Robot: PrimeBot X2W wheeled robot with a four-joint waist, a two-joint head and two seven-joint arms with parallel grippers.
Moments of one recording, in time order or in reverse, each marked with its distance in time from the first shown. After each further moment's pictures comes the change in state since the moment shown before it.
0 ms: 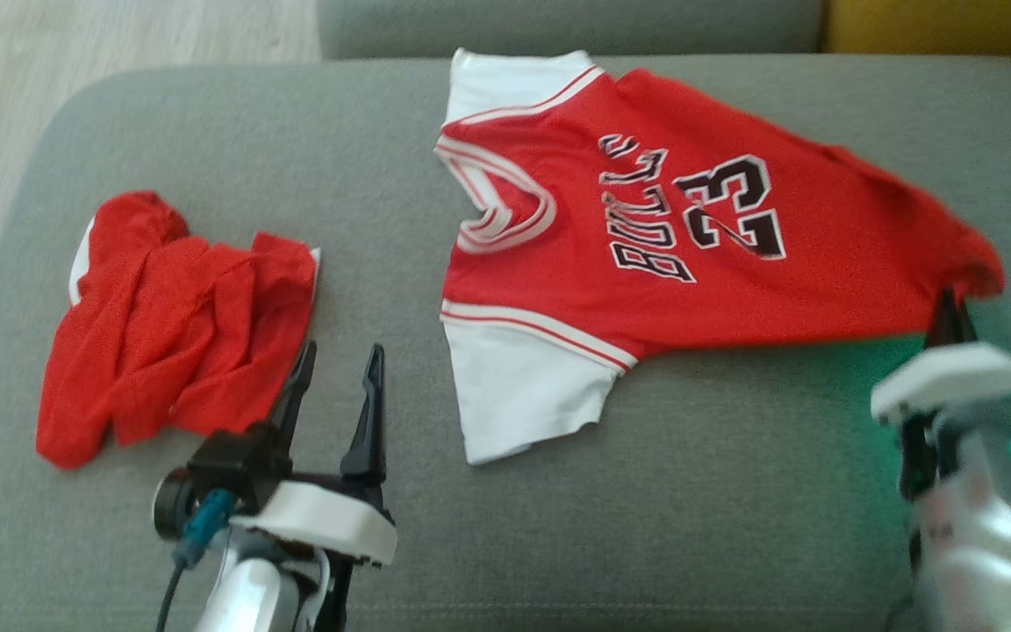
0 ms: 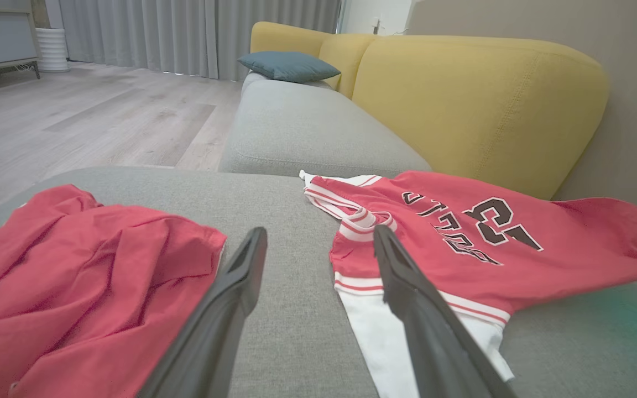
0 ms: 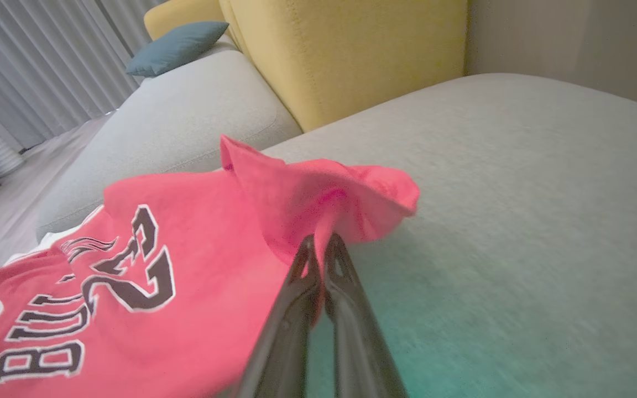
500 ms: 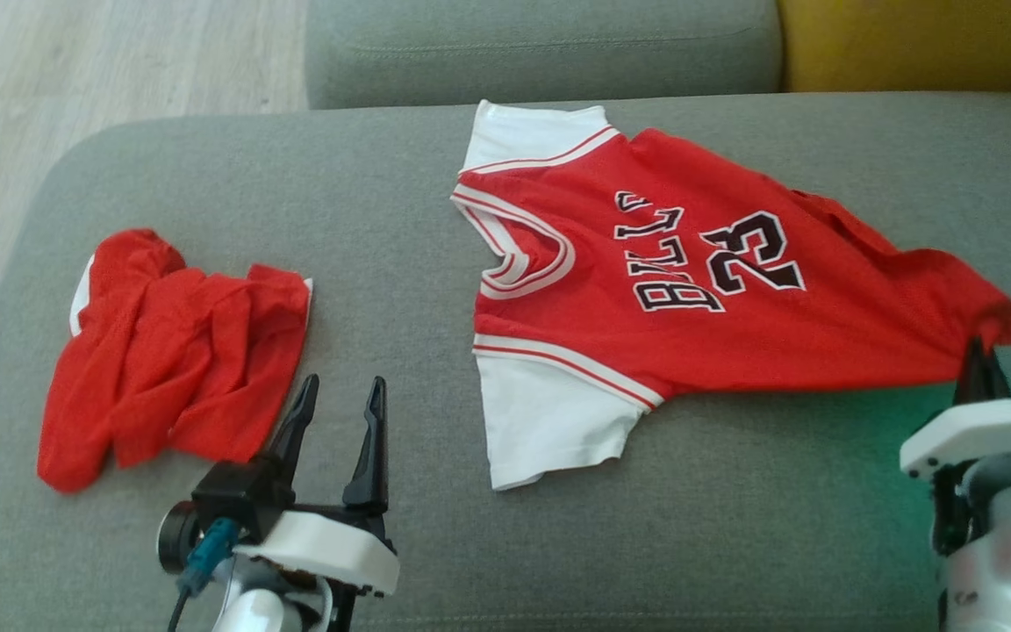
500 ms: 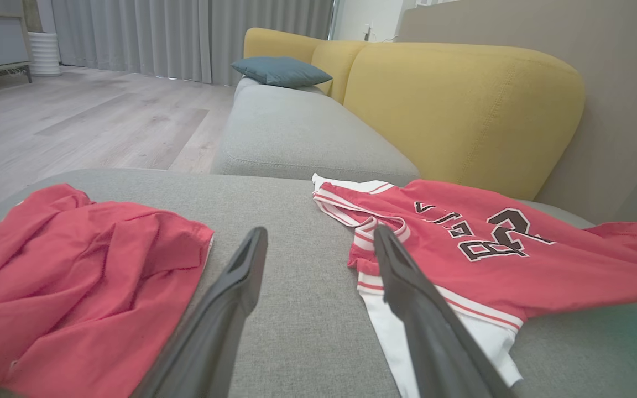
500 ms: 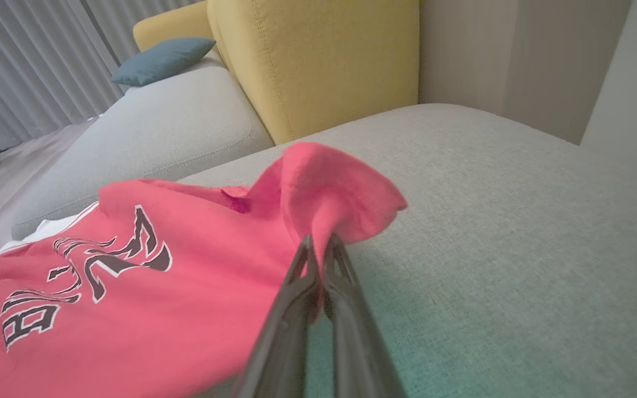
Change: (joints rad) left arm 0.065 0.001 -0.009 -0.011 -0.010 0.016 0.000; right arm 0.214 0.002 0.059 -0.252 0.047 0.000 0.084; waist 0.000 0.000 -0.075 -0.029
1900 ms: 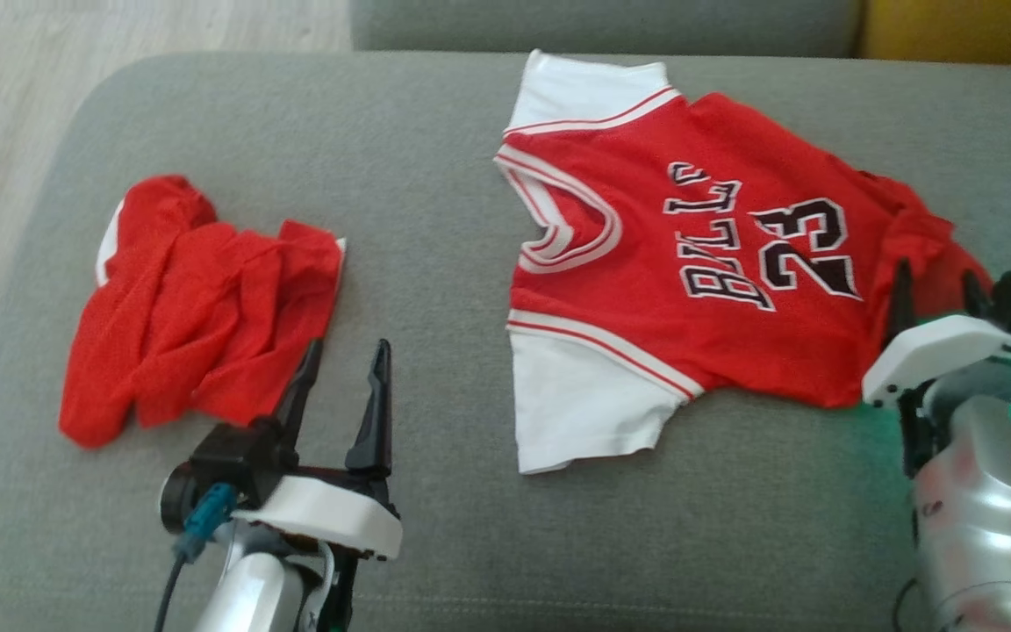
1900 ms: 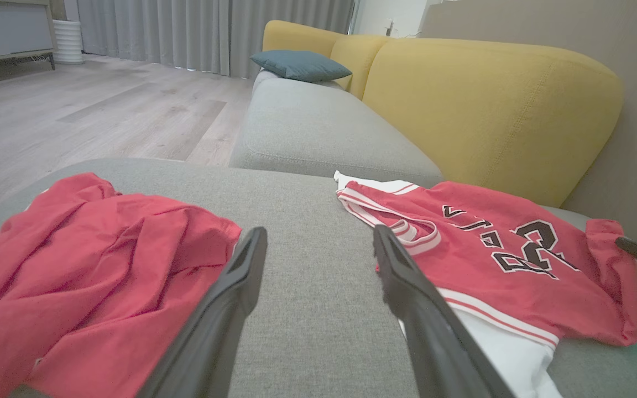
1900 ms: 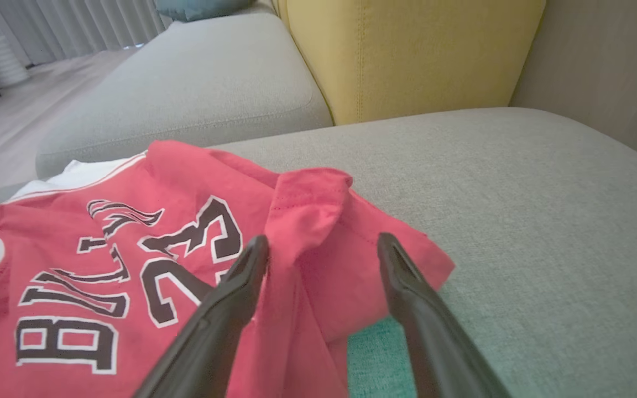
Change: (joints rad) left arm -0.070 0.000 -0.008 0.010 -0.018 -0.009 0.000; right arm -0.253 -0.002 -0.091 0.248 -0.301 0.000 -0.035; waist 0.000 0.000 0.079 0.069
